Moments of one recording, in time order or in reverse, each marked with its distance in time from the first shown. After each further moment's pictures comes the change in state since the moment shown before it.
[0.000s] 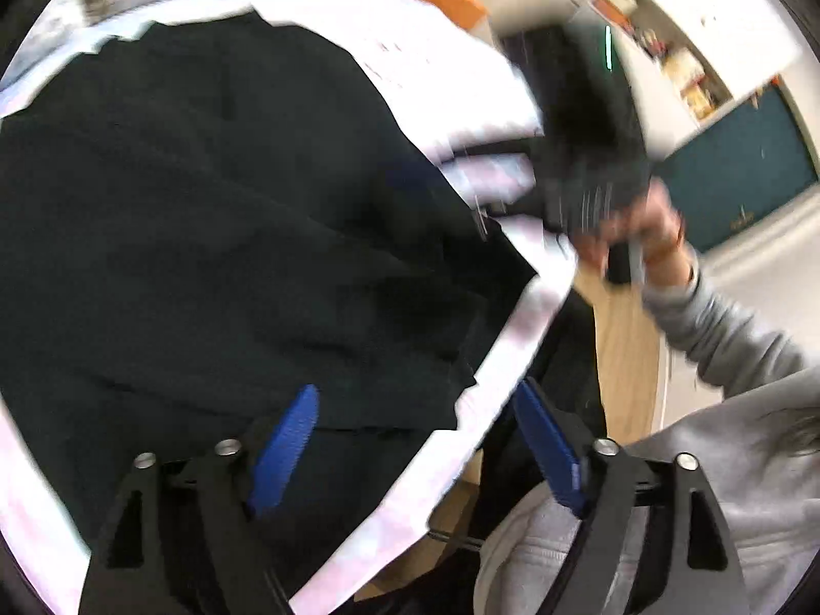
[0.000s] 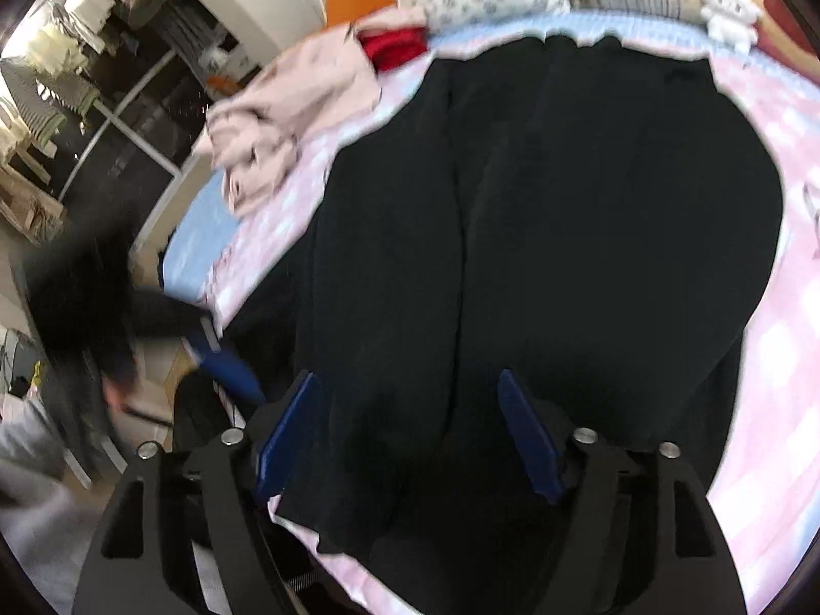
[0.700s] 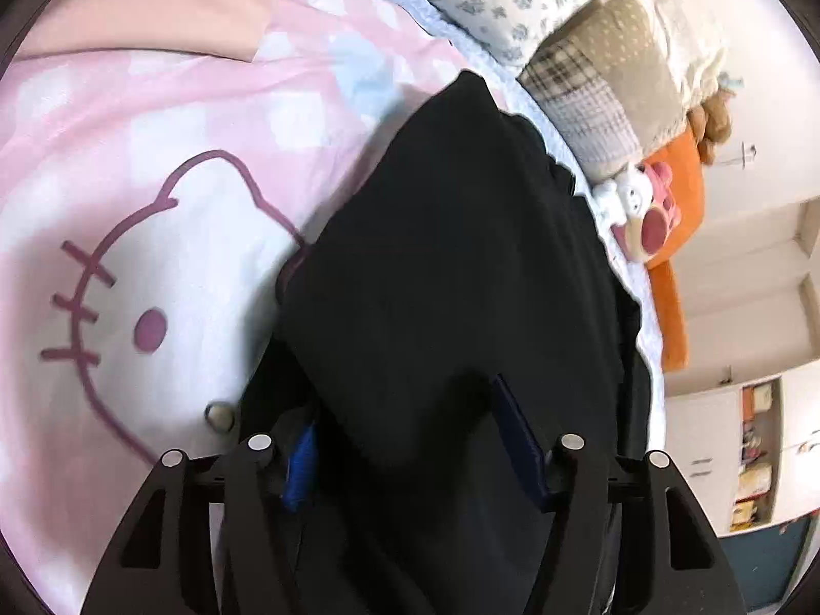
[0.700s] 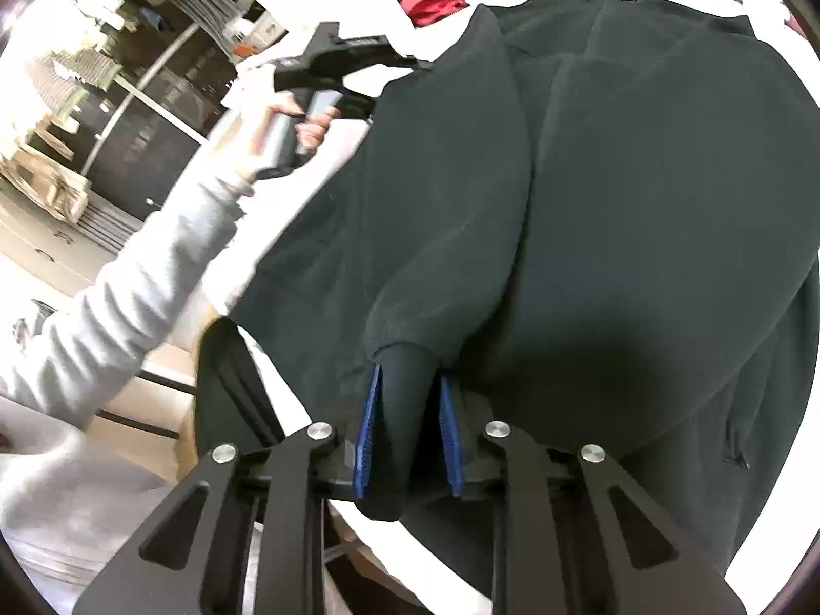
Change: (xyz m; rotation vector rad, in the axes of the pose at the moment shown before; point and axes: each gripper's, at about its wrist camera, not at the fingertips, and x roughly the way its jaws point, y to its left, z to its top) left arm -0.037 0.334 0.039 -0.892 -0.494 0.080; right arm 0.009 0.025 -0.028 -0.015 0.051 0.100
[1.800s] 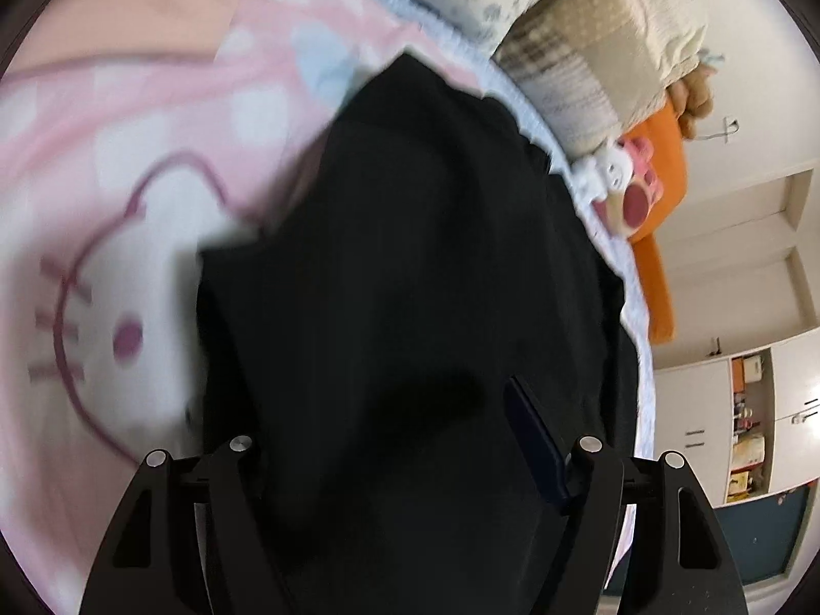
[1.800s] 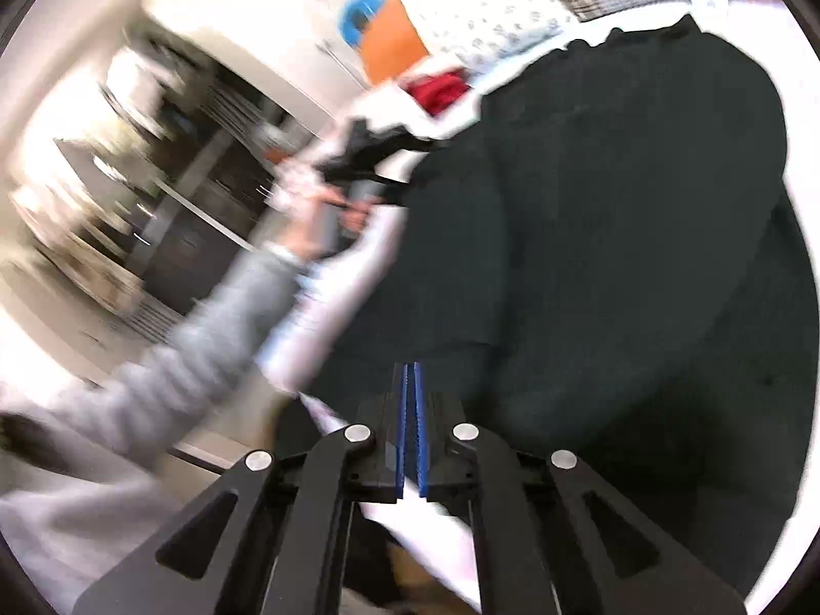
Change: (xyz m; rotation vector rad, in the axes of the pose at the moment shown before) left arm -0.007 0.004 -0.008 0.080 0.086 -0.008; right arm -0.036 -0.008 -0.047 0.097 -0.266 0.098
